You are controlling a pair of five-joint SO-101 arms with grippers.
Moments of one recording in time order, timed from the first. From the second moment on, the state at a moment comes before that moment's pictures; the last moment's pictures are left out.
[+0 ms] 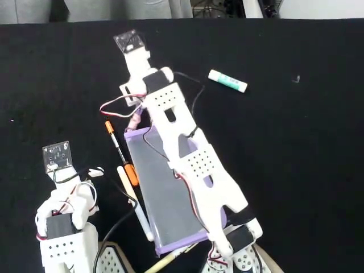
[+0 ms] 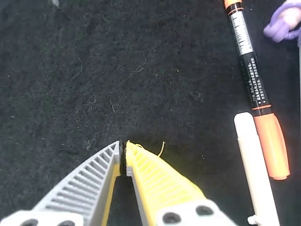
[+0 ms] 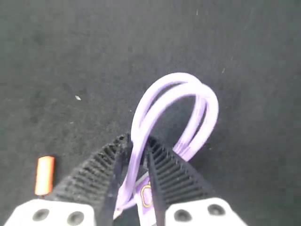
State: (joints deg) left arm -17.8 -102.9 96.3 70.8 2.2; right arm -29.2 73.7 -91.7 84.8 0.2
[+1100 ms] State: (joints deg) left arm -17.8 -102.9 96.3 70.8 2.2; right arm -35.3 23.7 -93.0 91.5 7.4
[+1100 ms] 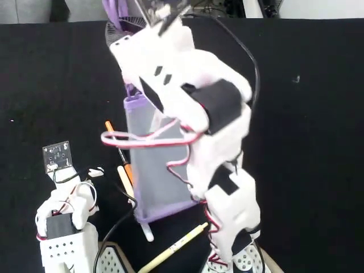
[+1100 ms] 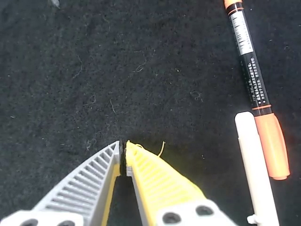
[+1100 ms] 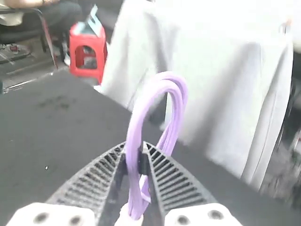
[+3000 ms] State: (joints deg) left arm -17.8 -102.9 96.3 70.8 2.2; right arm -20.7 3.8 -92.6 88.4 34.1
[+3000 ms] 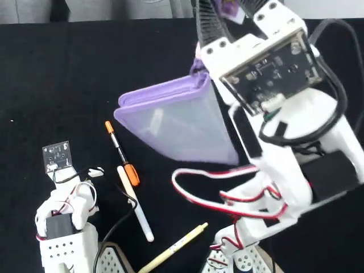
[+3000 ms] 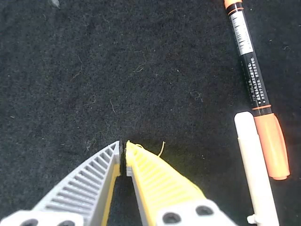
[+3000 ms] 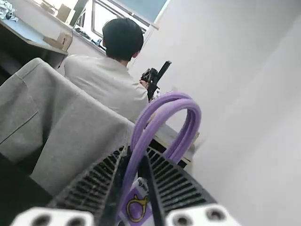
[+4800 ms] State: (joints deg) left arm -17.7 -103.3 70.8 70.6 2.2; right arm -28.0 0.7 -72.9 99.1 21.8
